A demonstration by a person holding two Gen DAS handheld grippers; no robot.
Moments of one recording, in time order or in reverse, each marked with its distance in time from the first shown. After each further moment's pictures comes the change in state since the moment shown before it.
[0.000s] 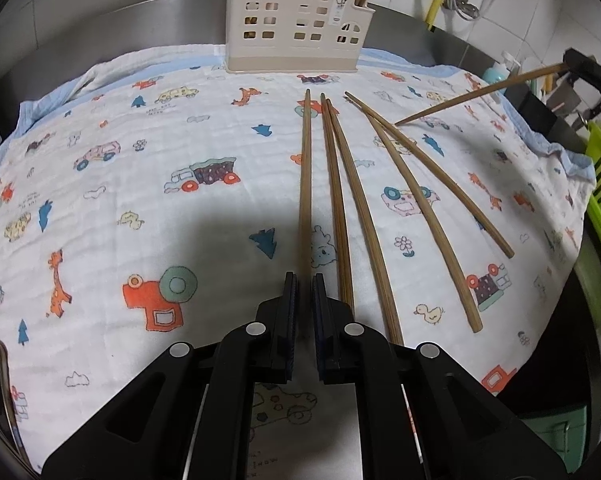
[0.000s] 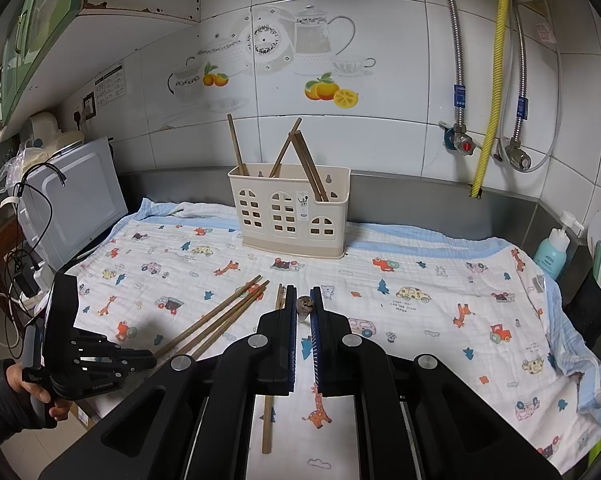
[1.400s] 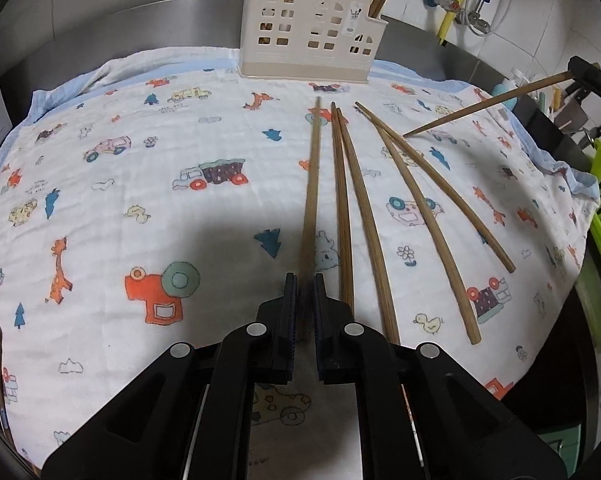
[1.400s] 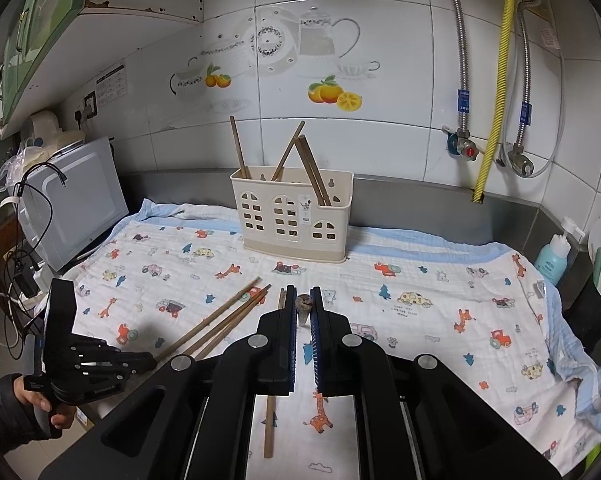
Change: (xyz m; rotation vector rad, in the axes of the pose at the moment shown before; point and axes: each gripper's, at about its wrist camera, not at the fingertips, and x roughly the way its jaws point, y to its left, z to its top) left arm -0.001 -0.001 -0.003 -0.039 -0.038 0.028; right arm 0.002 0.003 0.003 -0.007 -0.001 -0.001
